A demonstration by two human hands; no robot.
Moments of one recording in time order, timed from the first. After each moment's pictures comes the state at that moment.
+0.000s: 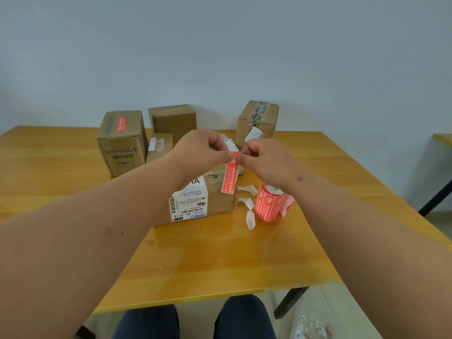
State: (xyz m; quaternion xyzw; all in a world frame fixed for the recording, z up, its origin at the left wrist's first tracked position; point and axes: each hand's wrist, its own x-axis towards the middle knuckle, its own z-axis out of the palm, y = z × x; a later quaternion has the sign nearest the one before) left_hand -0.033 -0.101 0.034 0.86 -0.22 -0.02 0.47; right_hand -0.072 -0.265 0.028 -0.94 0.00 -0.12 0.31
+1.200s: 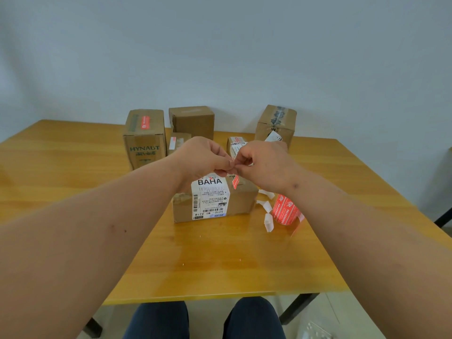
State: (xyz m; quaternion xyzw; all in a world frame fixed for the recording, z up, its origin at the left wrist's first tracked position) left_hand -0.025 -0.057 0.030 0.83 -0.17 -0.12 0.52; right_hand -0.060 -0.220 0.033 -0.98 -0.10 -0.12 0.13
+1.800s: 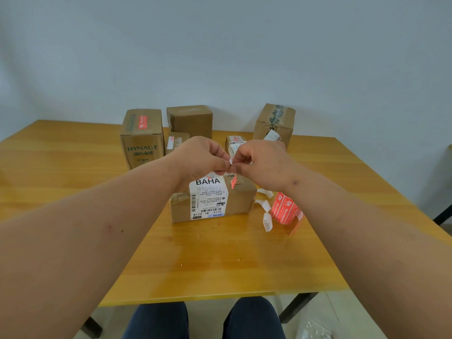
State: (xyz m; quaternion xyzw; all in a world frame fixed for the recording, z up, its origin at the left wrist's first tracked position) left_hand -0.024 -0.059 0.029 0.84 -0.18 -0.11 0.49; right_hand -0.061 -0.221 0.035 -0.98 -0.08 -0.11 0.13
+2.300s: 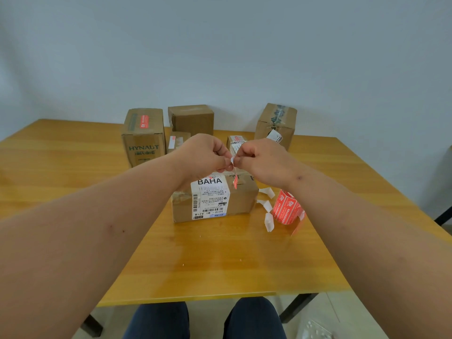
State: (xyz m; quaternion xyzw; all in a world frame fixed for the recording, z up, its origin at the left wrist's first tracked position) left_hand -0.022 -0.058 0.031 0.86 -0.22 -0.09 0.46; right_hand -0.064 -0.214 0.043 -0.97 -0.05 -0.06 0.21
